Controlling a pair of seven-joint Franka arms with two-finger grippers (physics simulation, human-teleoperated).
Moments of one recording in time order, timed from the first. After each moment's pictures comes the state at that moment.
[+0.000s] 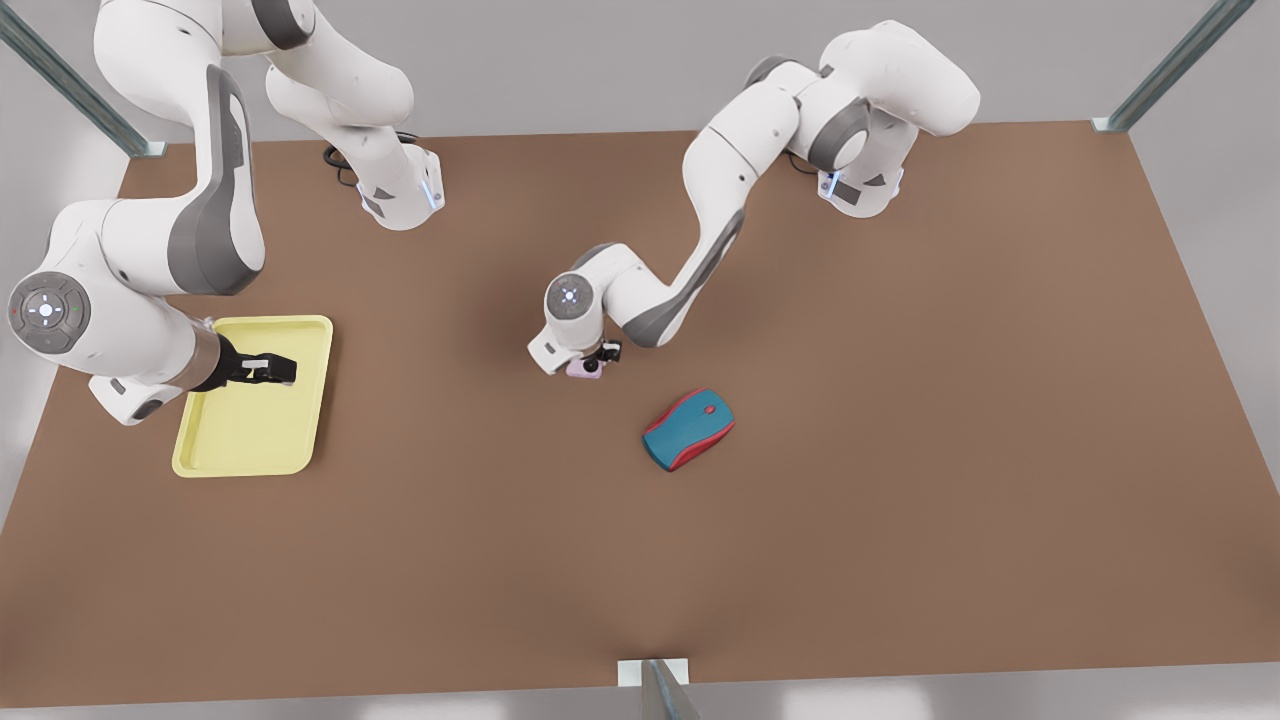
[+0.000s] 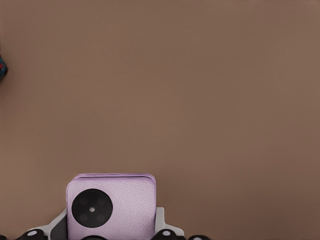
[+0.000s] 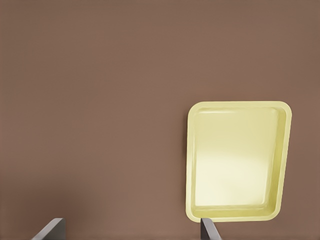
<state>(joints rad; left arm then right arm) -0.99 0.99 0.08 -1.07 -0.19 1.99 -0.77 -0.11 0.23 0.14 -1.45 -0.06 1.49 0.04</state>
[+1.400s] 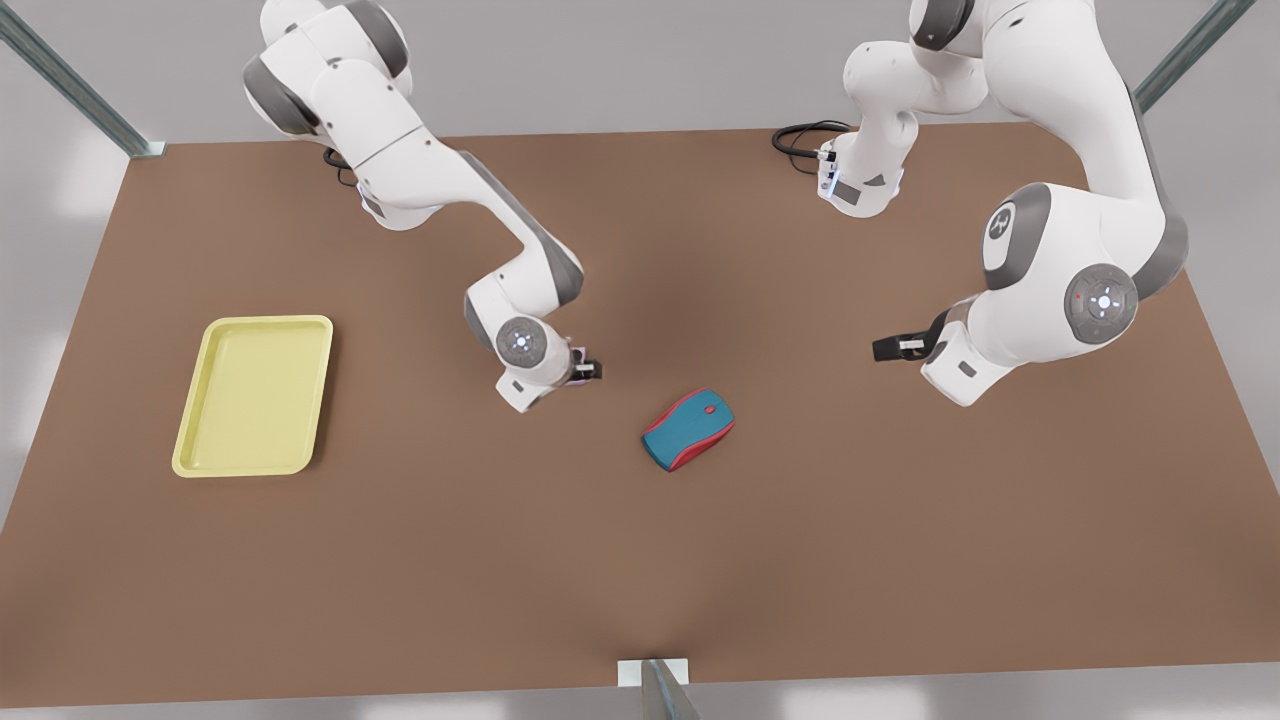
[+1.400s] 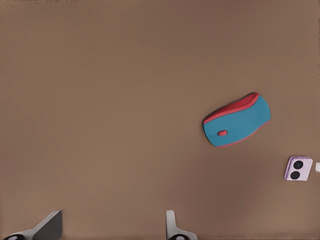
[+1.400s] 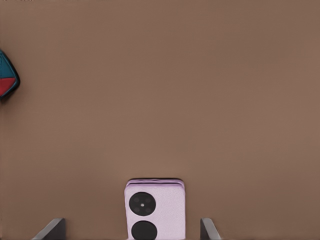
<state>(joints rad) -0.22 0.32 0.04 -1.32 -0.16 1.39 -0.26 0.45 0.52 0.18 -1.81 0.14 2.19 0.56</state>
